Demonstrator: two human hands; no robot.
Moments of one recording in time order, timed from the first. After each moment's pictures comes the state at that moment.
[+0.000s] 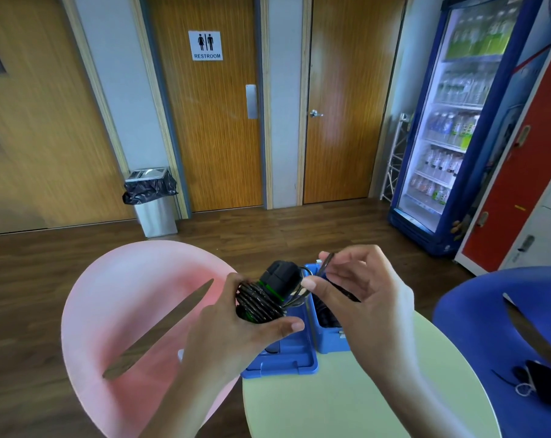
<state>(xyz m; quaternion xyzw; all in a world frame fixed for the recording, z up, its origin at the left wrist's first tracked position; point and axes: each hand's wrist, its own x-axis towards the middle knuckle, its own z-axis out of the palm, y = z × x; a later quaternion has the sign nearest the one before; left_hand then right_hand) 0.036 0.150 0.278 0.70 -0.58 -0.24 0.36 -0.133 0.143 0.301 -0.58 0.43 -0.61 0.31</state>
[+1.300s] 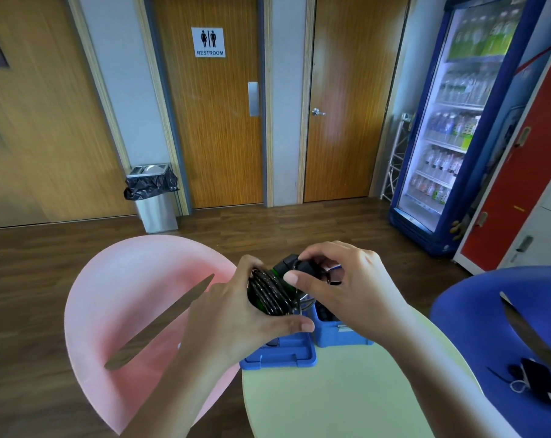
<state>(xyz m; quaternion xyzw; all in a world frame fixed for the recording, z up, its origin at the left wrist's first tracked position) 0.035 0.155 0.296 0.68 -0.66 -0.15 0.28 -0.137 0.126 0.317 -0.76 0.47 -0.40 0.21</state>
